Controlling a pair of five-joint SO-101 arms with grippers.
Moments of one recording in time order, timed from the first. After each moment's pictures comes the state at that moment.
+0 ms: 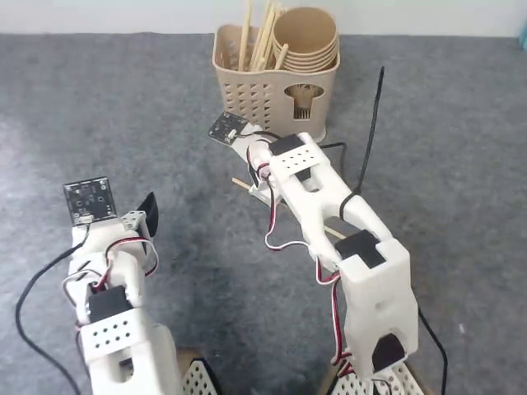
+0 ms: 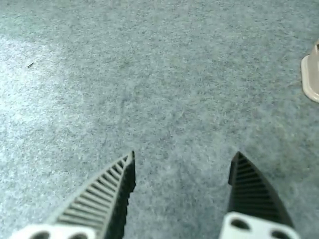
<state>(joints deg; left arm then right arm) -27.1 -70.9 87.7 30.8 -1.4 -30.3 30.3 -5.8 58.9 29.8</state>
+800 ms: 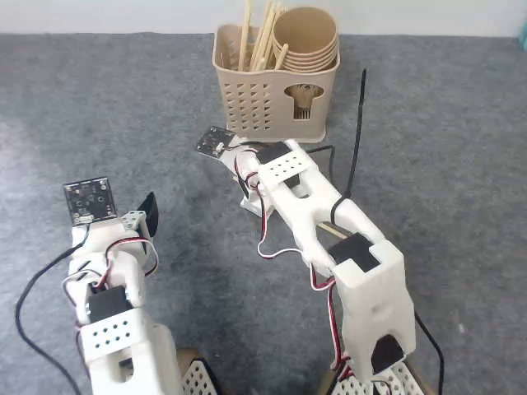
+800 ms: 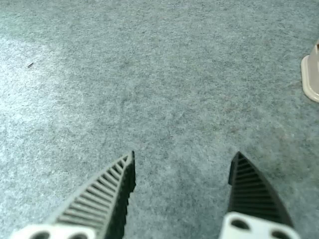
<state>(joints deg) -27.1 -70.9 87.7 30.8 -1.4 -33.4 31.5 -4.6 61.1 29.8</state>
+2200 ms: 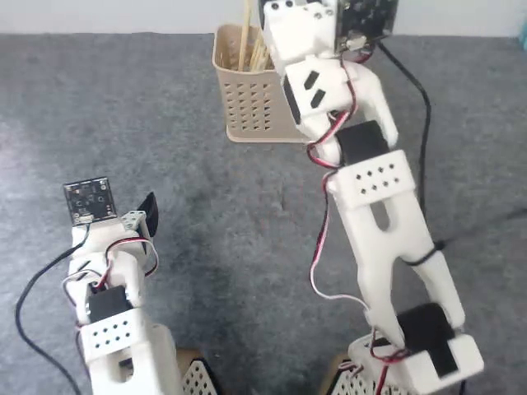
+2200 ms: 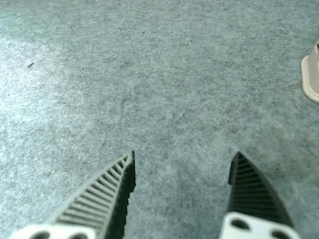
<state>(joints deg) -27.1 -70.9 87.7 30.8 -1.4 -24.4 -6.9 -4.5 -0.5 0.0</state>
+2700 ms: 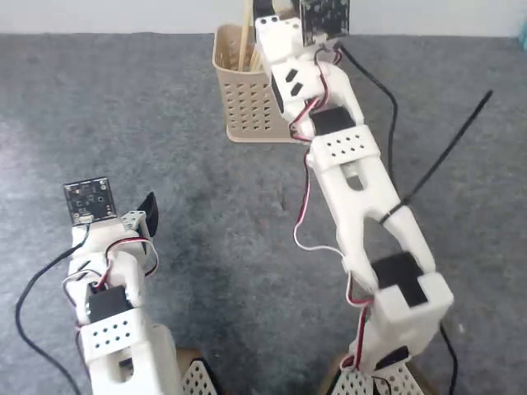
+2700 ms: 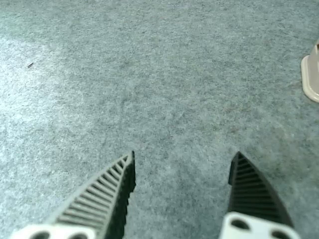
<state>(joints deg) -27.1 -70.9 87.7 30.8 -1.4 -22.7 13.8 -9.8 -6.2 -0.2</state>
